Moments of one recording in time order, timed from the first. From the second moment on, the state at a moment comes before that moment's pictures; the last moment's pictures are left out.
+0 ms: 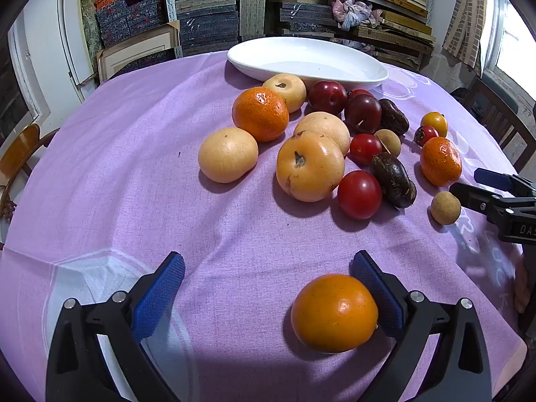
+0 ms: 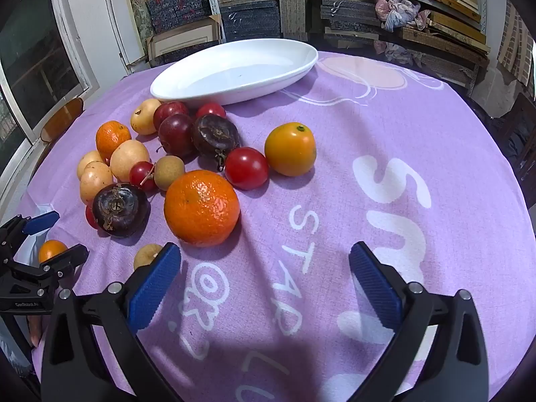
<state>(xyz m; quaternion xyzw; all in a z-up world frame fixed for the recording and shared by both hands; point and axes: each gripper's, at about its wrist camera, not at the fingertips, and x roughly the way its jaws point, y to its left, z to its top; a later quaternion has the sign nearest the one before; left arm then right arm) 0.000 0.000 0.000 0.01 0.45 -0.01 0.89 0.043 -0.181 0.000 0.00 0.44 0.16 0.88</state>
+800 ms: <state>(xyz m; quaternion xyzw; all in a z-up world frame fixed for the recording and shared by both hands) 0.000 0.000 0.000 0.01 0.45 -0.01 0.89 0.043 -0.180 0.000 -0.01 0.44 0.16 0.88</state>
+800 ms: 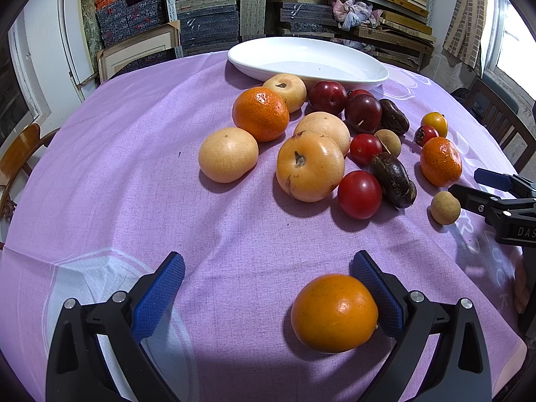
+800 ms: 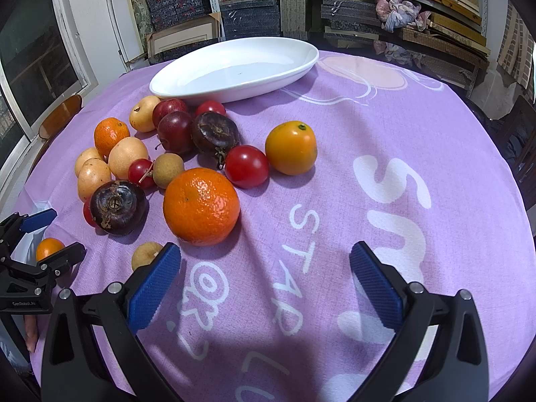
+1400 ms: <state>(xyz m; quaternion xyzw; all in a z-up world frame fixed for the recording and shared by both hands) 0.000 0.000 0.000 0.01 0.45 -0.01 0.89 0.044 -0.179 0.000 -0.01 0.44 0.15 0.88</state>
